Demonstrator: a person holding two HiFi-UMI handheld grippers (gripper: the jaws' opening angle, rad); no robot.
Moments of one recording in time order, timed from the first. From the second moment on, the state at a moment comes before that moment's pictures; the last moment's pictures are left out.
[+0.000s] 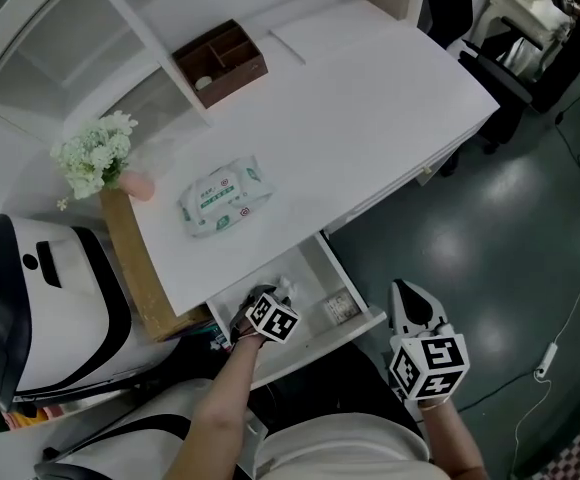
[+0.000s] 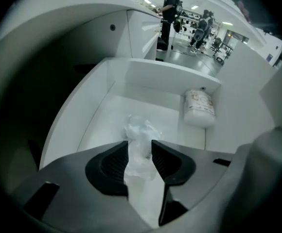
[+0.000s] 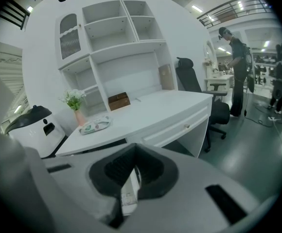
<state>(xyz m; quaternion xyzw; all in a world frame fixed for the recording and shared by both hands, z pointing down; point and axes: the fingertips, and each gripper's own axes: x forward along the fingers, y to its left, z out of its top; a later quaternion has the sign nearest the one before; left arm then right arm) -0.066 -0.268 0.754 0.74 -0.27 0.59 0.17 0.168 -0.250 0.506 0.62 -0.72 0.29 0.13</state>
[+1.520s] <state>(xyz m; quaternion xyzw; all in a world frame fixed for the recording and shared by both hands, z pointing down) -0.054 -0.260 0.752 0.75 -0.26 0.59 0.15 0.149 -0.241 0.515 0.60 -0.73 0.31 0.15</state>
